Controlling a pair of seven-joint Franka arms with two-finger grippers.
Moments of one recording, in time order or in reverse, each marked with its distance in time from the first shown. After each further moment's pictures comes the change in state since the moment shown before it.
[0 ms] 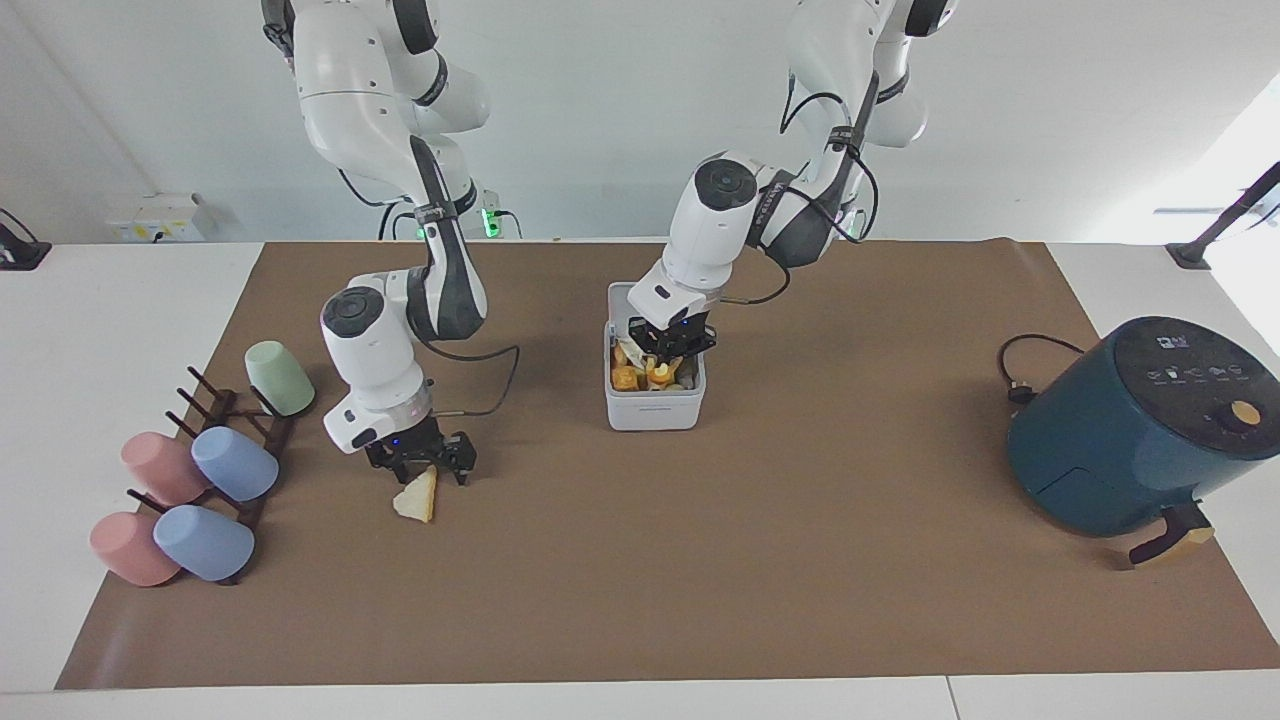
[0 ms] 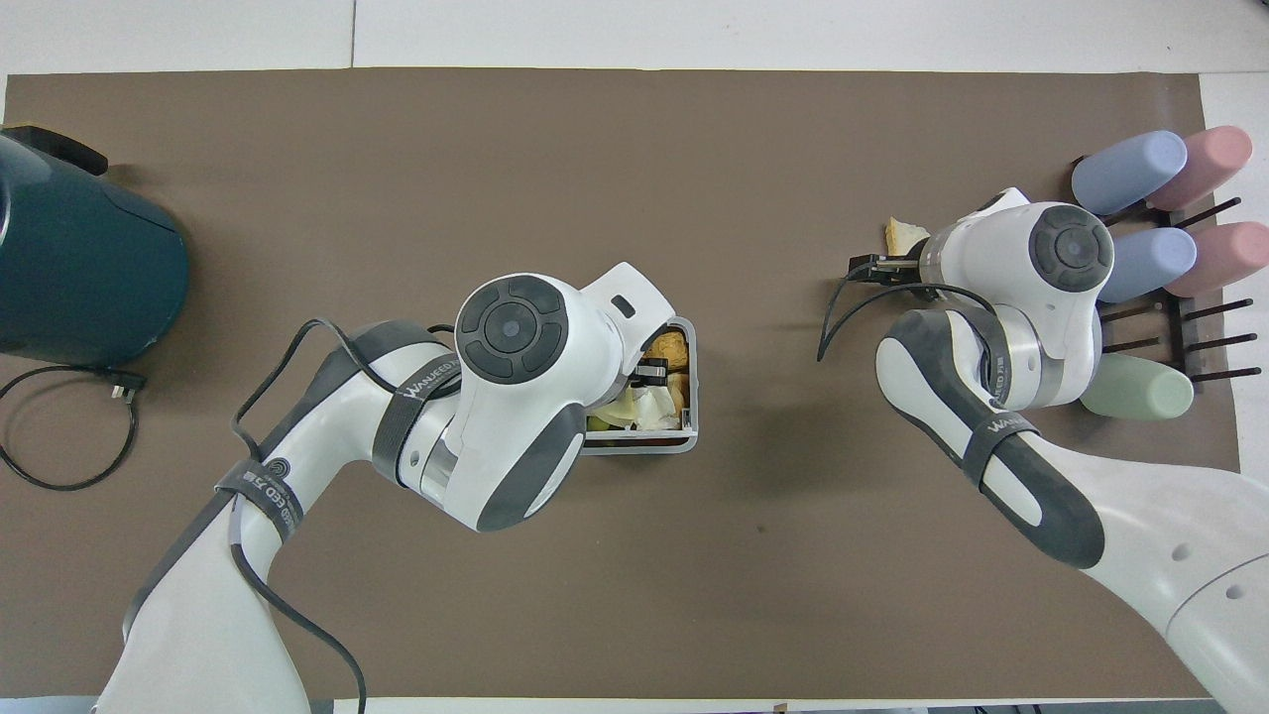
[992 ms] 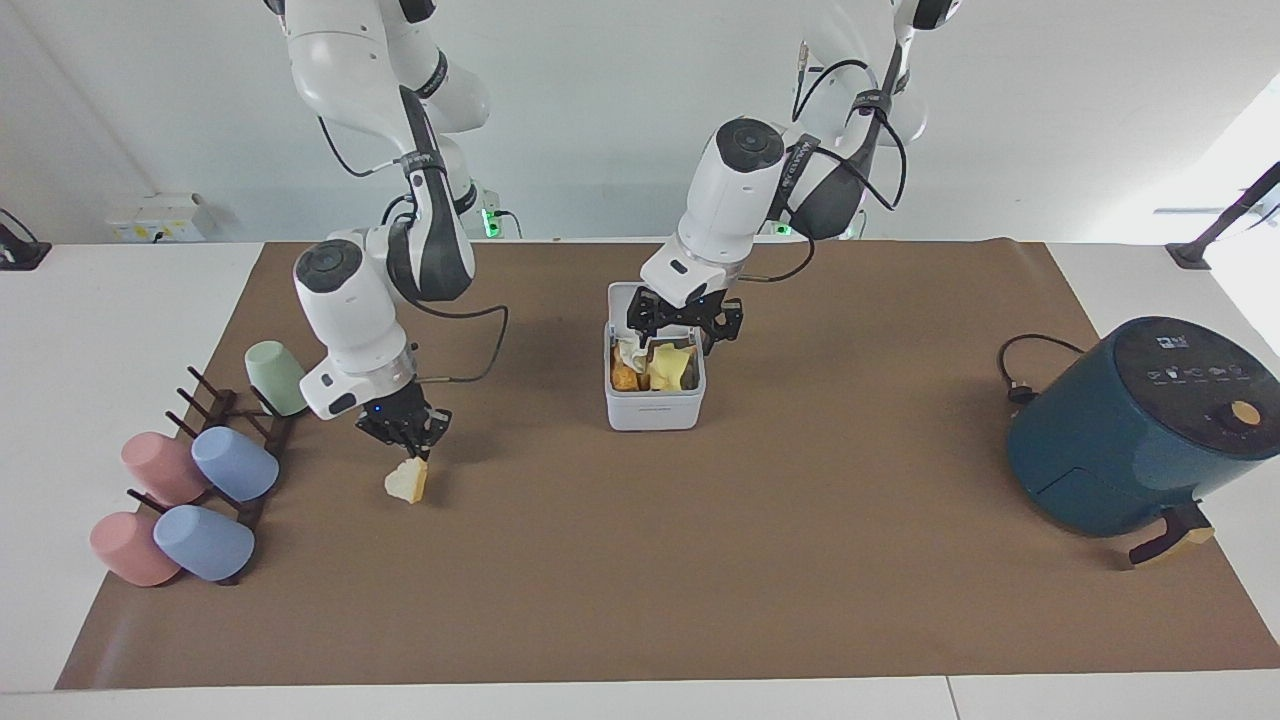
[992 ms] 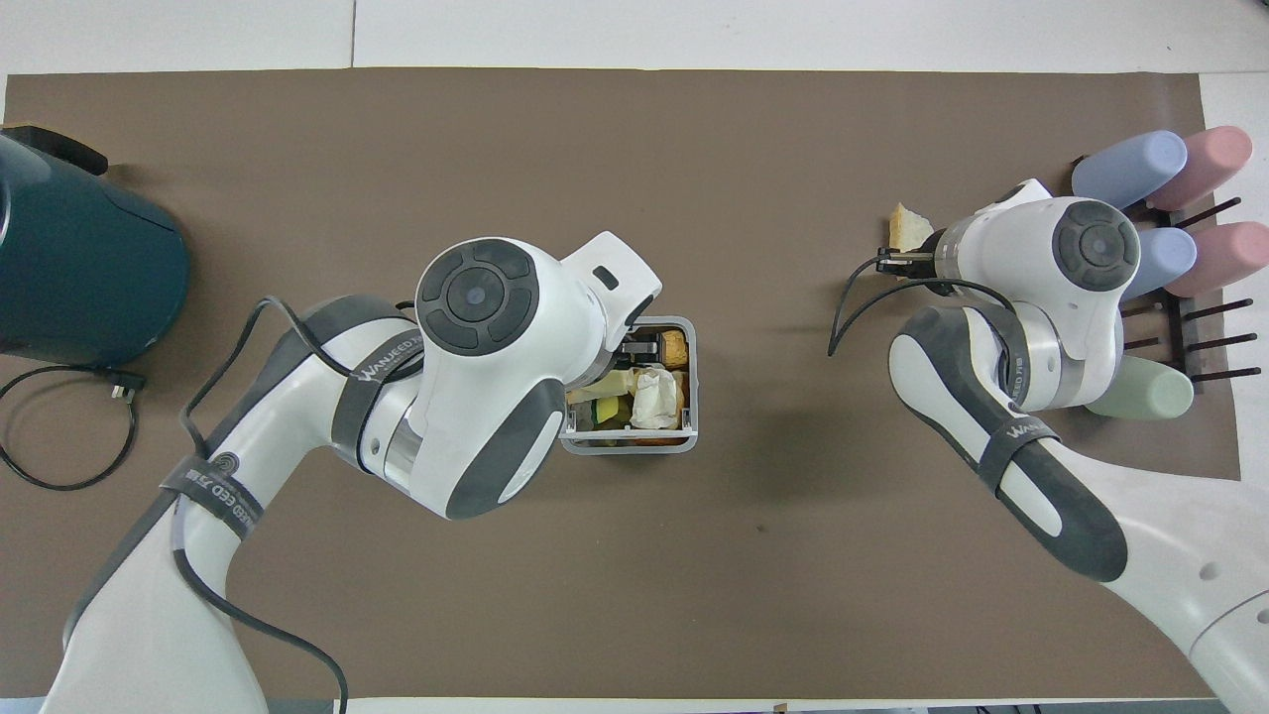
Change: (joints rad) left arm 0.023 -0.035 0.020 0.125 0.000 -0.149 0.005; right arm 0.002 -0.197 -0.001 0.005 0.000 -0.251 0.013
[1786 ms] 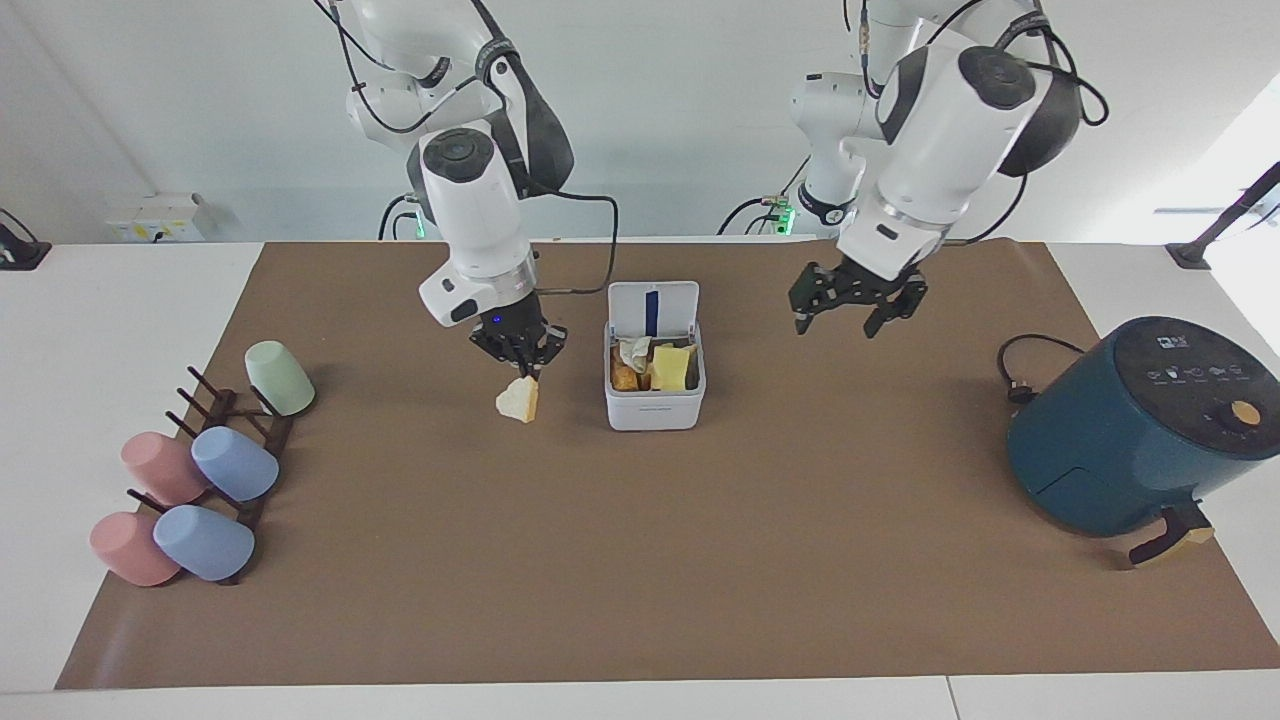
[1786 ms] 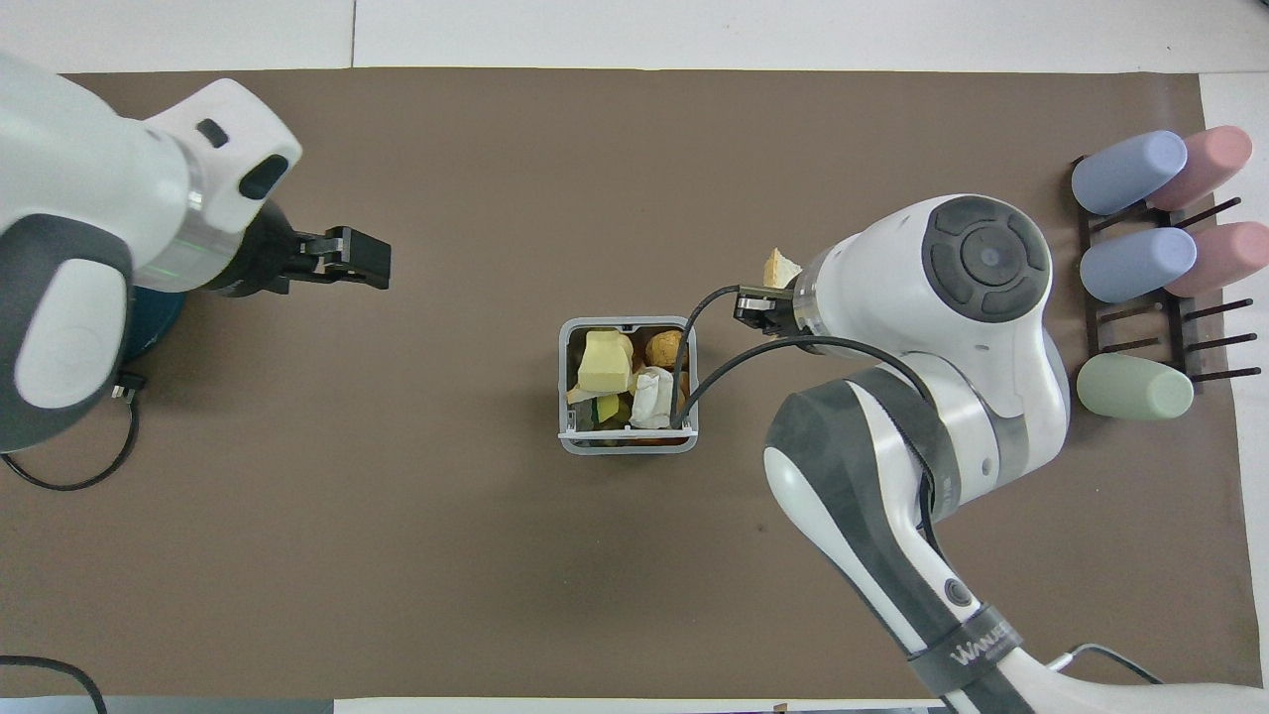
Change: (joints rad) left arm 0.381 -0.157 0.022 0.090 0.000 -0.316 0.332; right arm 0.283 -0.084 0.029 0.097 0.105 -0.201 0.373
